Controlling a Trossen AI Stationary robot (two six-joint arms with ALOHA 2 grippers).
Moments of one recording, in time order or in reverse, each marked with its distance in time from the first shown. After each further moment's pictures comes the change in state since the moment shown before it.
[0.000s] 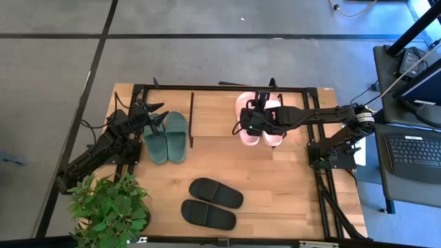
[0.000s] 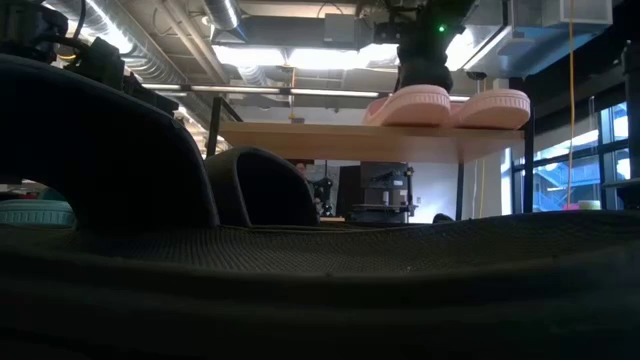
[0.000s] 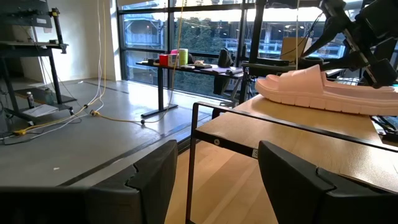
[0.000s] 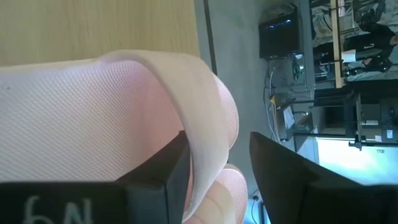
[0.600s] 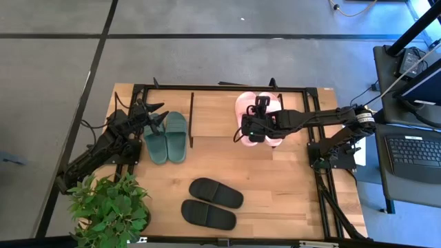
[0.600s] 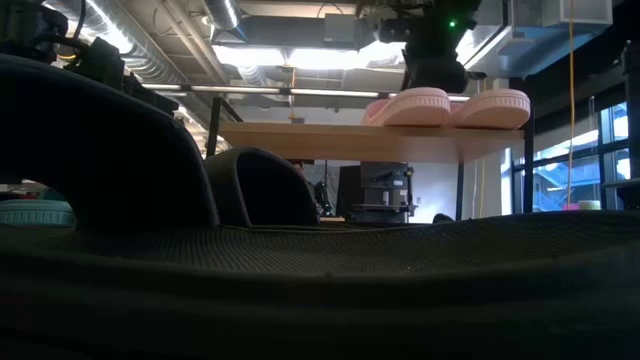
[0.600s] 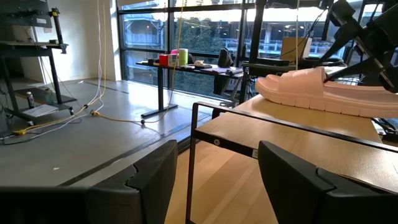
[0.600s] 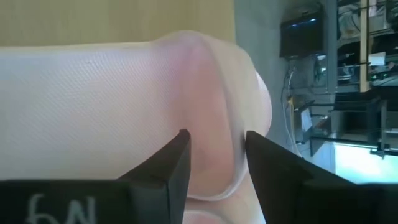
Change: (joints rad) left arm 0.000 0.000 0.000 0.000 0.000 0.000; right arm 0.049 0.000 0.000 -0.091 -0.070 0.077
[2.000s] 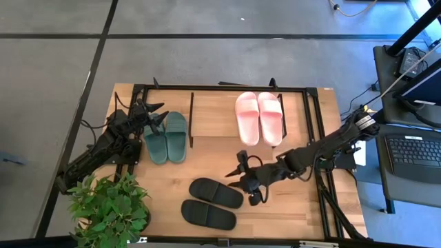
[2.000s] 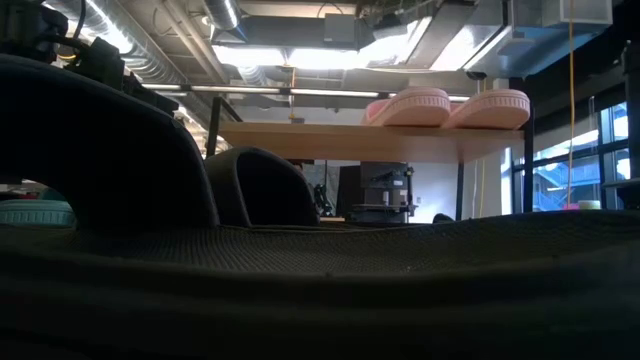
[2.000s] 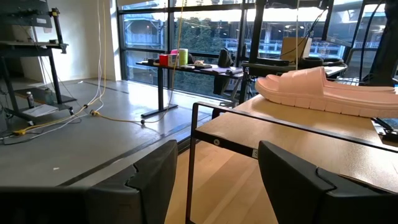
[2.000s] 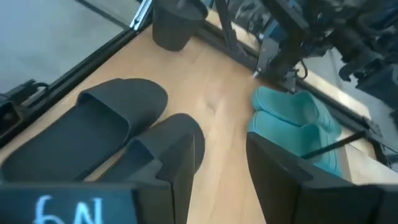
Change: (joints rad) left arm 0.000 0.000 0.000 0.000 0.000 -0.001; right arm 0.451 0.000 -0.177 0.823 -0.457 -0.094
